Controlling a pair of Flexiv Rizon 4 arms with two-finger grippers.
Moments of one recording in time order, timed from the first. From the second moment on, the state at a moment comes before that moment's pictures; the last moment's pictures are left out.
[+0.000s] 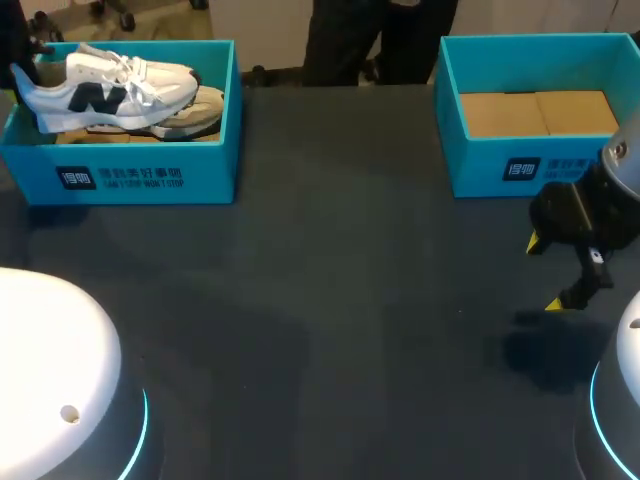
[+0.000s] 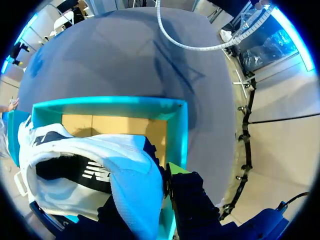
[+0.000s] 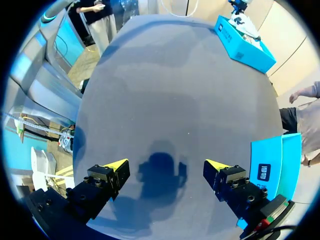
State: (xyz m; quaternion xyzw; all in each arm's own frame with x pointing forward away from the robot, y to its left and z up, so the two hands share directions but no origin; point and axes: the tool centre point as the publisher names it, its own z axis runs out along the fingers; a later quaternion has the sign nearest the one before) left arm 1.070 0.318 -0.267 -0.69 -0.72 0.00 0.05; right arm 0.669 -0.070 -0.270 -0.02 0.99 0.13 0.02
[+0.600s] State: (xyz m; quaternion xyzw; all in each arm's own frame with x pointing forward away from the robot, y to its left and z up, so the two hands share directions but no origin) left arm 1.012 0.278 -0.170 -0.75 -0.66 -0.02 0.05; right arm 0.669 -0.070 -0.270 -0.02 0.99 0.13 0.02
